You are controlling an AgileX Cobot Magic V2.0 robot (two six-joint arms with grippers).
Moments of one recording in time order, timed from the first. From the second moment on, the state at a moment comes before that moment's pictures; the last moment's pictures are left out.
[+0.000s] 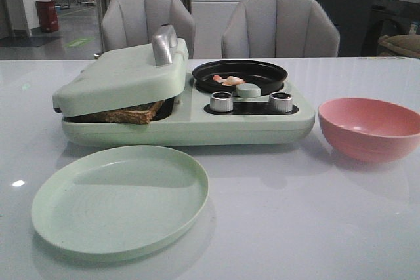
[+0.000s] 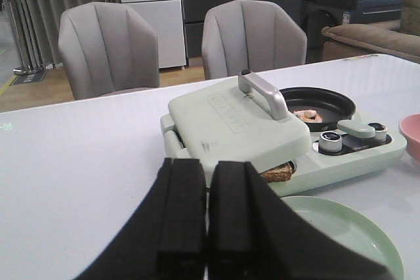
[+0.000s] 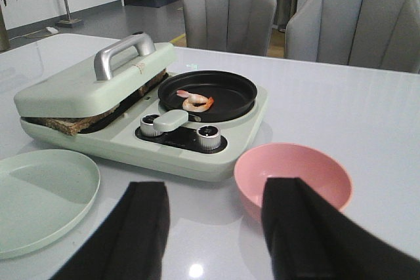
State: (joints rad) left arm -0.21 0.03 -0.34 -0.25 0.45 0.27; right arm 0.27 0.16 -0.17 0.36 0.18 -0.32
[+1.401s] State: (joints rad) left arm -0.10 0.00 -0.06 0.00 0.13 0.09; right arm 0.27 0.16 -0.17 0.36 0.17 -0.32
